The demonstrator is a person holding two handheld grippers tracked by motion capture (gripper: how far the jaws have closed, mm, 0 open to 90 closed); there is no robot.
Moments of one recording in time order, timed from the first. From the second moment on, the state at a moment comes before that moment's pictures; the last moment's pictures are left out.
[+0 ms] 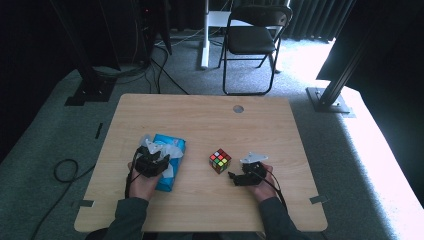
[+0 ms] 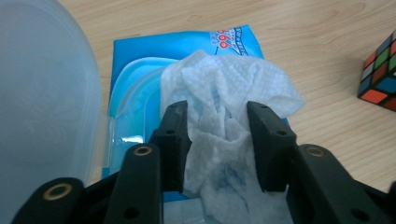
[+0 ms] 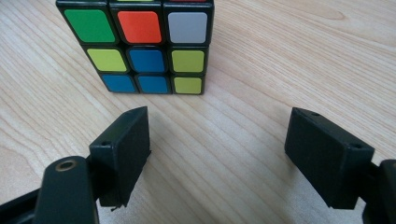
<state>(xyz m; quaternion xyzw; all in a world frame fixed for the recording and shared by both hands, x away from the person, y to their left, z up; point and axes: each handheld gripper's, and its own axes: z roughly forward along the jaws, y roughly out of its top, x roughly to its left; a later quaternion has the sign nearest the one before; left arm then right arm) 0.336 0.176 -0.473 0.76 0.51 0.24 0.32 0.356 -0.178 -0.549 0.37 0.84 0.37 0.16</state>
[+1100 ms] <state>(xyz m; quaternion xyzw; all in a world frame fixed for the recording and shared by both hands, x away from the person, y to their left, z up) 0.323 0.131 -0.455 0.79 0.44 0.23 0.36 0.357 -0.177 -0.549 0.37 0.84 0.37 0.16</state>
